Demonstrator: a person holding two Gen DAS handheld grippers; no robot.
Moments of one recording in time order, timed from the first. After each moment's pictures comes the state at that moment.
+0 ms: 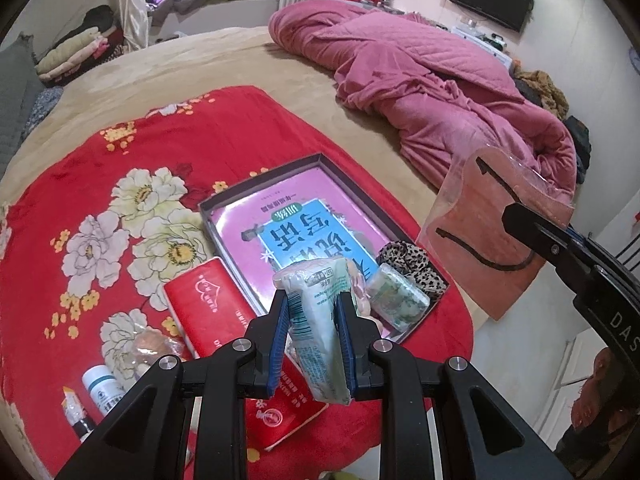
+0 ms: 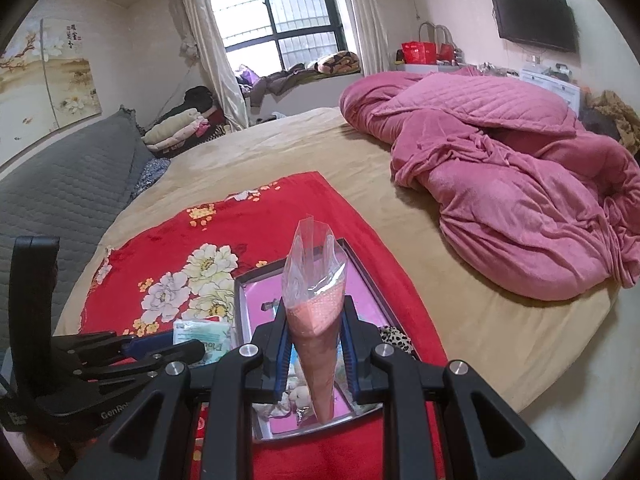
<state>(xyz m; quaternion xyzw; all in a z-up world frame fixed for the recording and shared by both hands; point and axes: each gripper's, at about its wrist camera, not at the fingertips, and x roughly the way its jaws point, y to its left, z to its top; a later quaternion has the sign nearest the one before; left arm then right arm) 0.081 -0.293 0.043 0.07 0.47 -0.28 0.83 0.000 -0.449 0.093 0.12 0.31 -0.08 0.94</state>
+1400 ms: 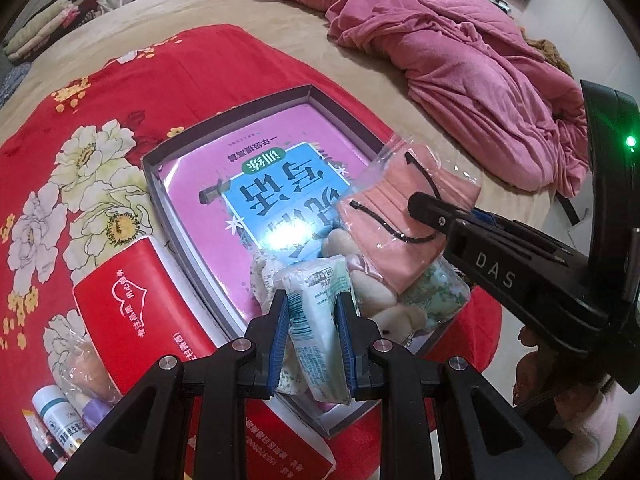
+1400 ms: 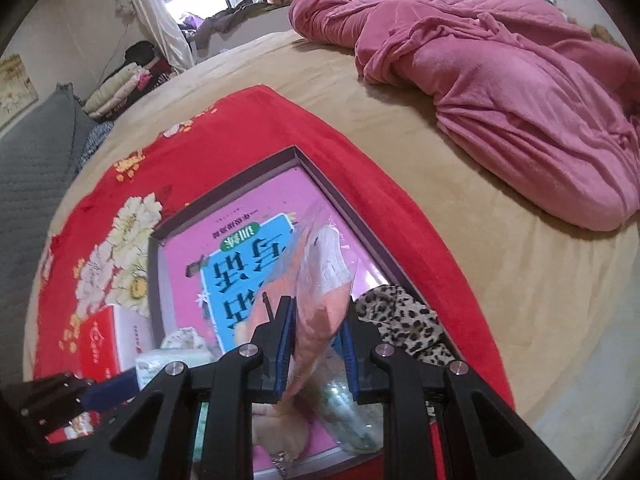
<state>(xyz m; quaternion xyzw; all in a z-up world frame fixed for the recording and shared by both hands) 0.126 -0.333 -0.050 0.08 0.54 -0.30 0.78 0.101 -0.485 -0.039 0.17 0.43 -0.13 0.88</state>
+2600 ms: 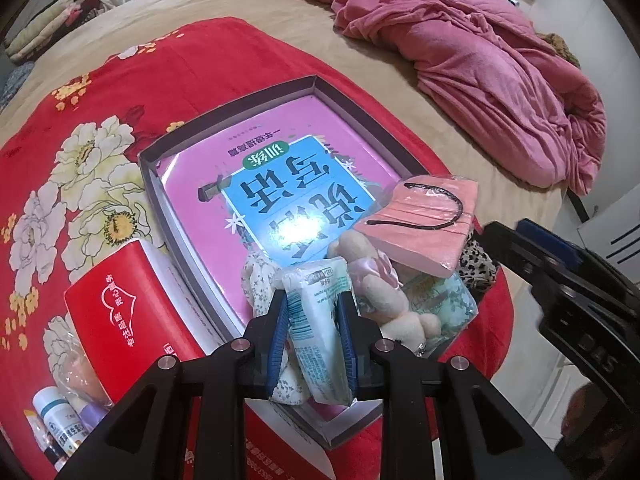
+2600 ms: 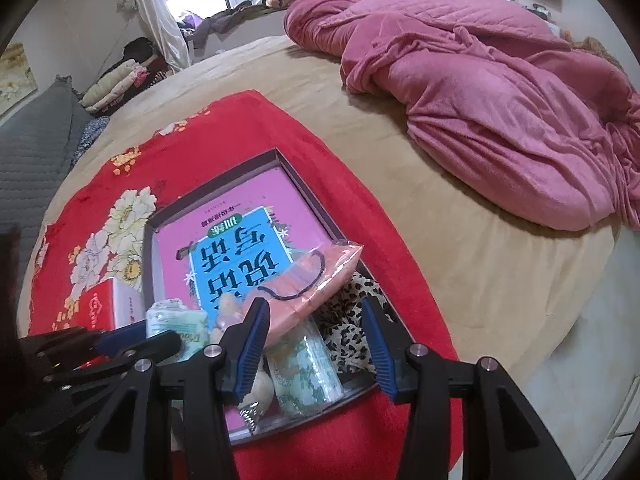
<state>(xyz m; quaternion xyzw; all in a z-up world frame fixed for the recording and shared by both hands) 0.131 -0.344 -0.061 0.10 0.55 -0.28 0.78 0.056 -0.491 -0.014 0.15 0.43 -0.14 0.88</state>
